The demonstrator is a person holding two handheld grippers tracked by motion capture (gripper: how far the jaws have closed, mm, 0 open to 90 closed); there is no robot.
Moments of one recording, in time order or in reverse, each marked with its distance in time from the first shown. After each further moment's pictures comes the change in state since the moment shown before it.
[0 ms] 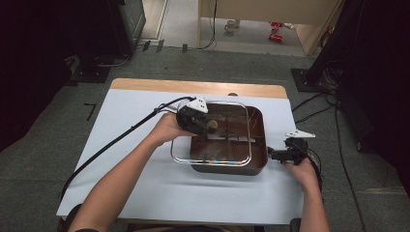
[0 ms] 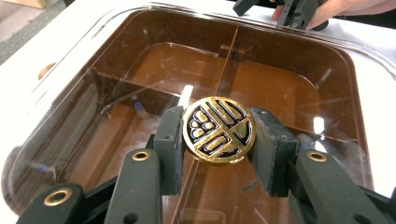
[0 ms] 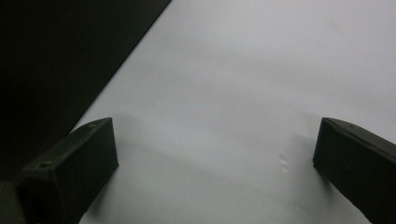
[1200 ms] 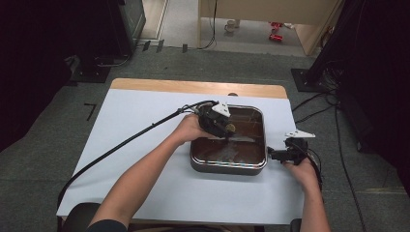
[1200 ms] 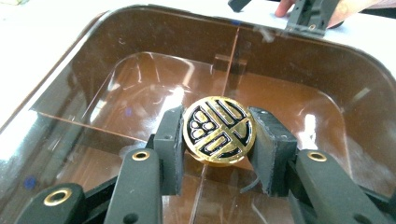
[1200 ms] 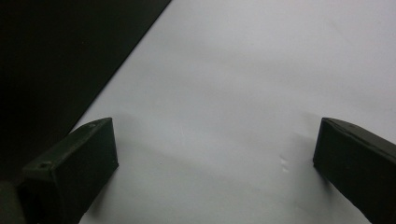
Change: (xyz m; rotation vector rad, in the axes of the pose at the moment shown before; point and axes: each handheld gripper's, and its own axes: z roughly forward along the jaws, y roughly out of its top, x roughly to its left) left arm 0.001 0.018 0.066 0.037 -0.036 0.022; right arm 0.000 0.000 0.000 0.000 0.000 -0.001
